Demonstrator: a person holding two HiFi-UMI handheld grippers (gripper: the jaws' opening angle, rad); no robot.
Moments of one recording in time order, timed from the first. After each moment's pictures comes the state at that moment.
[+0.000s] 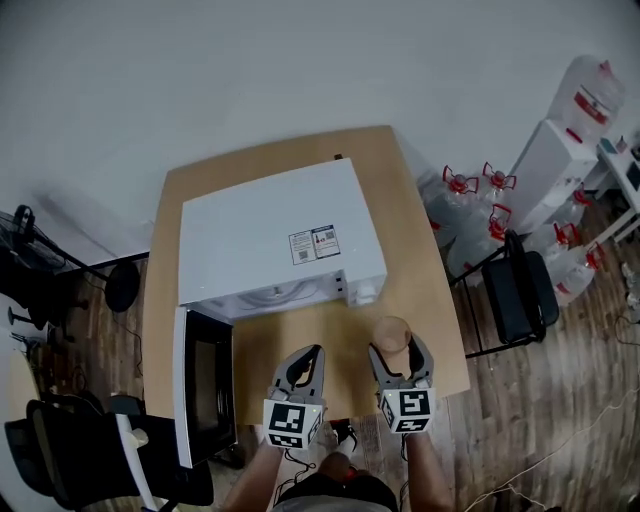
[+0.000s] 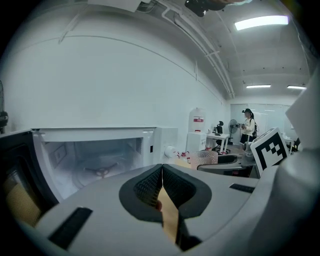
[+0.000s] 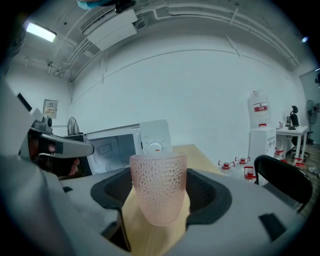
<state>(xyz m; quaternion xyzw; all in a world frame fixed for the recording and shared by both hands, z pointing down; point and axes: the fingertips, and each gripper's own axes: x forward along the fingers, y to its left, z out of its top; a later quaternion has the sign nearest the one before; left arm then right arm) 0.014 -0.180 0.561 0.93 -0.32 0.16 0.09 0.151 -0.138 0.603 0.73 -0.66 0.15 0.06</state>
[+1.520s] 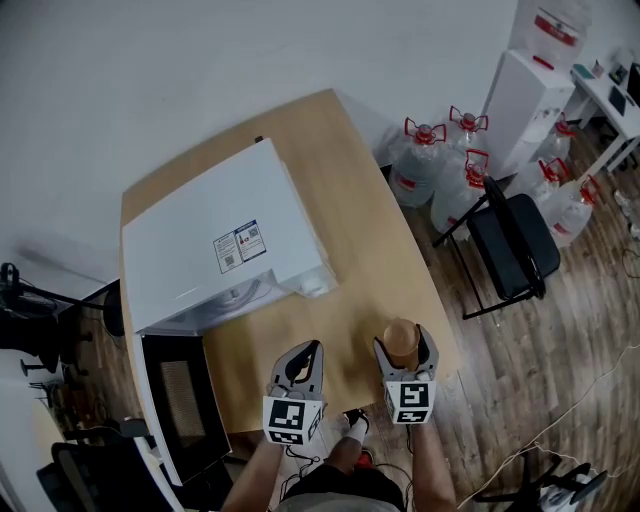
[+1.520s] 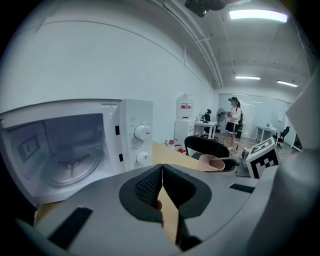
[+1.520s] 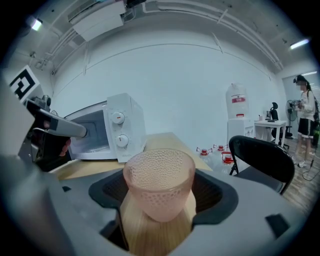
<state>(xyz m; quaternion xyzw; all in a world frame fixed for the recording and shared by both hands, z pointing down) 0.093 -0.153 0.617 0.94 -0.25 0.23 0.08 0.229 -0.080 0.693 0.78 -0.59 0.19 0.07</state>
